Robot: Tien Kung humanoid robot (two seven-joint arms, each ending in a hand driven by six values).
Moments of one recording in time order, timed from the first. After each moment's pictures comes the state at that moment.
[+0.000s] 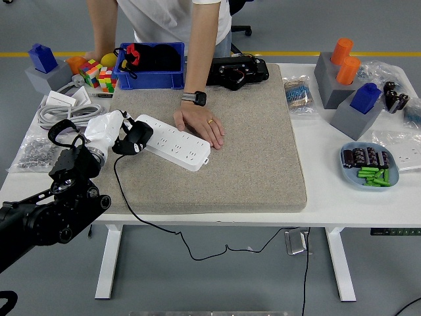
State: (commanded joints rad) left arm -0.62 0.23 -0.69 -0.92 1.83 0.35 0.39; right arm 0.00 -0.30 1.17 0.37 -1.04 -0.03 -0.13
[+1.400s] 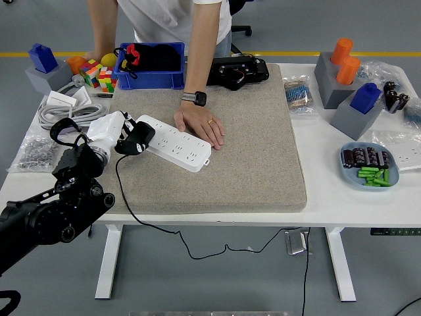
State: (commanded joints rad) left arm -0.62 0.22 -0.70 -0.96 1.80 0.32 0.46; right arm -0.01 -0.30 1.17 0.37 -1.04 -0.03 -0.13
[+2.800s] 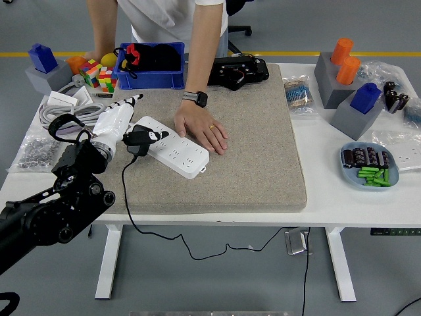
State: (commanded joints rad) left arm -0.59 0.25 -0.75 -1.07 1.77 0.35 0.30; right arm 0.00 -0.29 1.18 0.37 -1.04 -0.03 -0.13
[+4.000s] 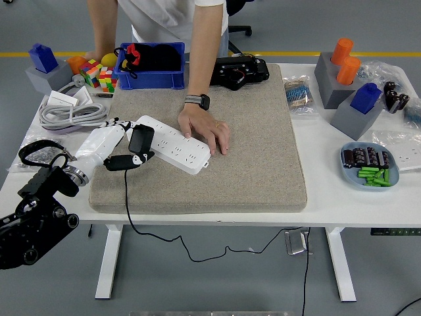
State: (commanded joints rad) left arm -0.48 0.37 -0.72 -1.02 1.76 0.35 -0.06; right arm 0.00 -0.30 1.16 0.37 -1.03 -0.03 -0.12
